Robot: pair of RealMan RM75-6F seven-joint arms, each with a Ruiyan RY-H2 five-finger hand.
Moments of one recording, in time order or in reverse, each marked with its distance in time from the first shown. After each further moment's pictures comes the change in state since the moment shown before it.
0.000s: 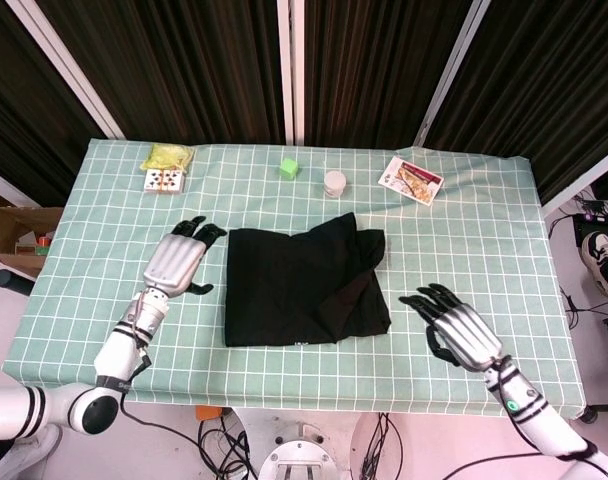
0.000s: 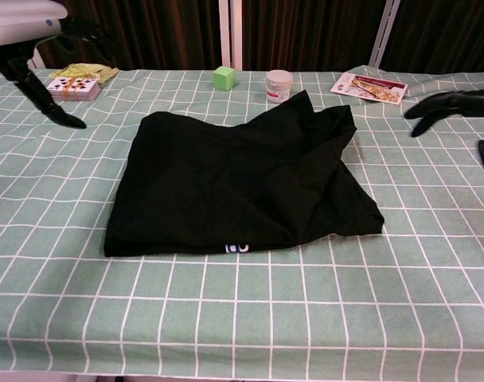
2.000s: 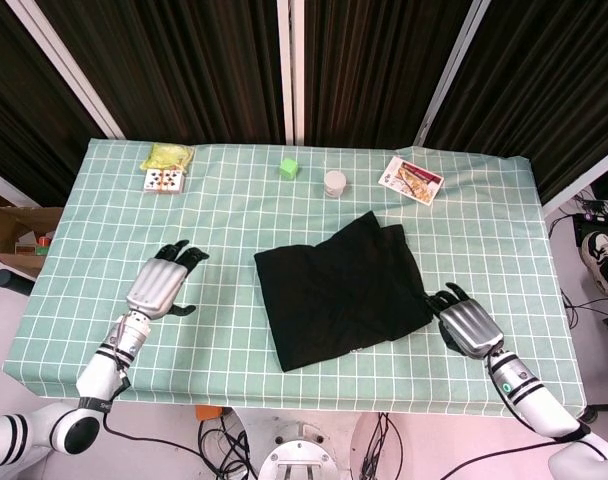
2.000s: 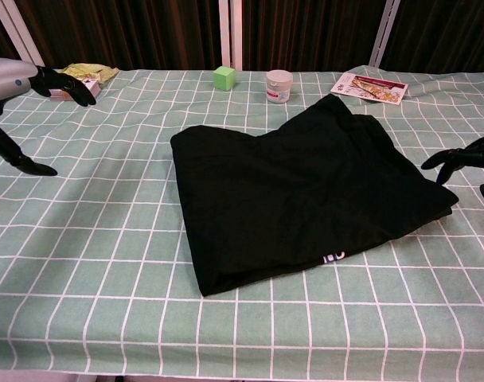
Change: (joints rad) left arm 0.221 -0.062 -0.027 0.141 0.235 -0.091 -0.051; right arm 0.105 -0.024 -0.148 0.107 0.298 -0.089 -0.176
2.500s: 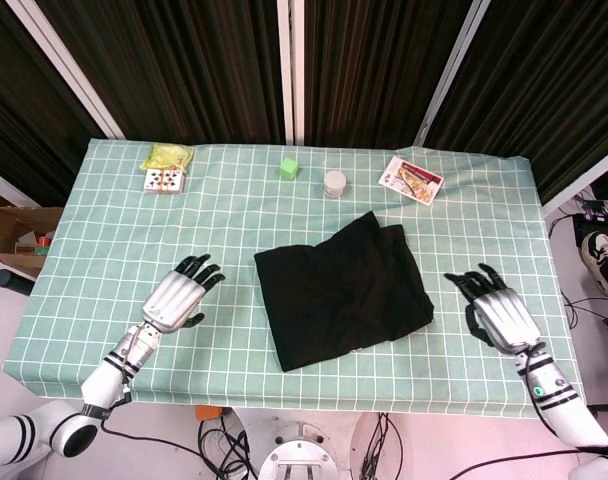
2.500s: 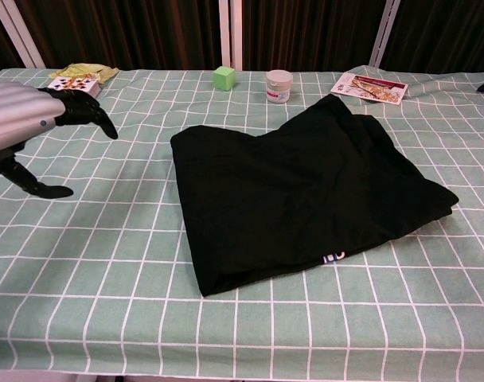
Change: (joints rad) left arm 0.012 -0.086 0.076 0.187 0.285 0.020 -0.035; right arm -0.105 0.091 0.044 -0.031 -0.084 0.290 0.115
